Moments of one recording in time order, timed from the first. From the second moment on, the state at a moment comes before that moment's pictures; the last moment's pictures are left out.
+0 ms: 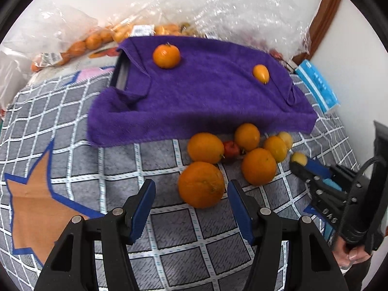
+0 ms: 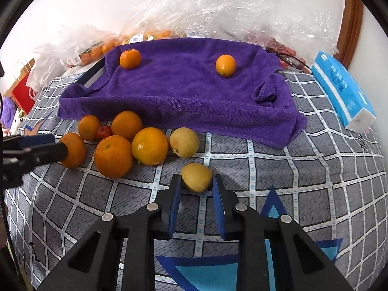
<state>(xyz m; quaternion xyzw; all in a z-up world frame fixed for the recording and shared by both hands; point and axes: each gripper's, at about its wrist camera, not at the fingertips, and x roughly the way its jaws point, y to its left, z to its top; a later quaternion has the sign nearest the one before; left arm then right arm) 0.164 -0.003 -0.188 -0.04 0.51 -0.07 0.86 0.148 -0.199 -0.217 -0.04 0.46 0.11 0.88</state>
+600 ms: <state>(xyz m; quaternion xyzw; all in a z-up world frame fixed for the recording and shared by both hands) 0.154 -0.006 -0.173 -0.05 0.50 -0.08 0.86 0.115 -0.230 -0.137 0.01 0.40 0.04 0.91</state>
